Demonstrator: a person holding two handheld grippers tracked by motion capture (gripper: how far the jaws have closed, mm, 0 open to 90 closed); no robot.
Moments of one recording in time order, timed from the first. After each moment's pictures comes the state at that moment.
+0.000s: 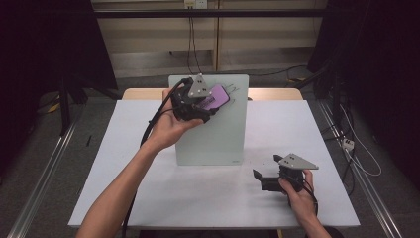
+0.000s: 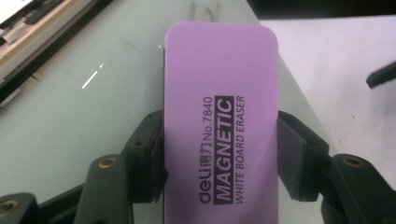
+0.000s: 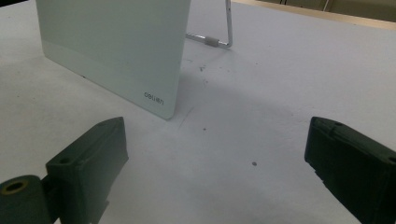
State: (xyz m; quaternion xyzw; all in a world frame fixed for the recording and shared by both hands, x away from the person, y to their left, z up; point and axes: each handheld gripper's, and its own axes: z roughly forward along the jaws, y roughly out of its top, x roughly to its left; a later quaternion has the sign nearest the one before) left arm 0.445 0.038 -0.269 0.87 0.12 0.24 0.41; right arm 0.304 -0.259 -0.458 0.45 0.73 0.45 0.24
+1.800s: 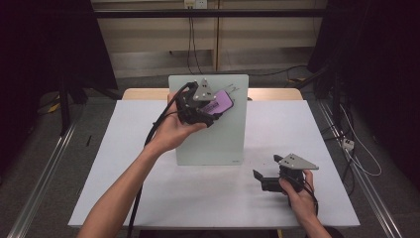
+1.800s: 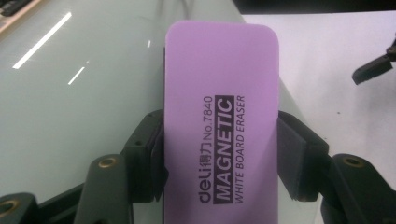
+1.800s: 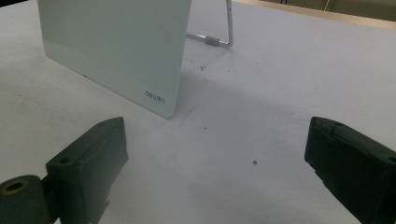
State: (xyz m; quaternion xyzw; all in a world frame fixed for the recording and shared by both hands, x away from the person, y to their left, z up) left arm 0.442 0.031 -0.279 0.88 0.12 0.22 0.40; right arm 0.303 -0.260 -0.458 0.45 0.73 0.45 0.24
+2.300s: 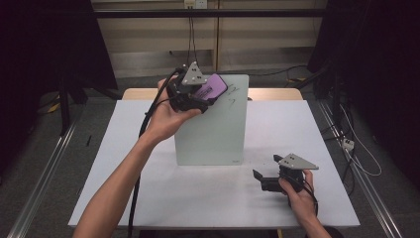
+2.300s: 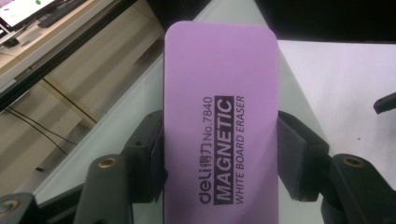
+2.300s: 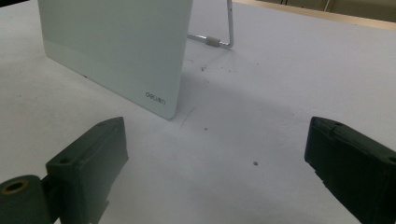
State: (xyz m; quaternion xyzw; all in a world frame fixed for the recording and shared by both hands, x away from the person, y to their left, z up) left arm 0.453 0.040 -0.253 0.86 0.14 0.24 0.43; right arm 0.303 -0.259 -0.458 0.45 0.73 0.45 0.24
